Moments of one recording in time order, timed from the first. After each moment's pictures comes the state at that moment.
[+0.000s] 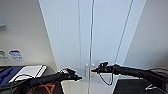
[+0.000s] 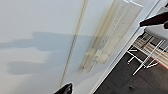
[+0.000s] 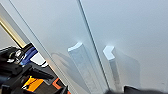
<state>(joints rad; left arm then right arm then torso) 0.43 2.58 -1.80 0.14 0.23 -0.11 -0.33 2.73 -1.81 -0.41 -0.26 0.45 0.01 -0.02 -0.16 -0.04</state>
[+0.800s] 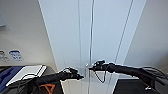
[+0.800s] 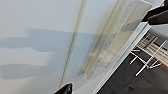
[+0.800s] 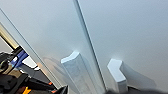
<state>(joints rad) 0.42 2.67 -1.91 0.14 0.24 -0.11 -0.31 2.85 -1.97 -0.41 -0.27 0.45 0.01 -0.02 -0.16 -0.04</state>
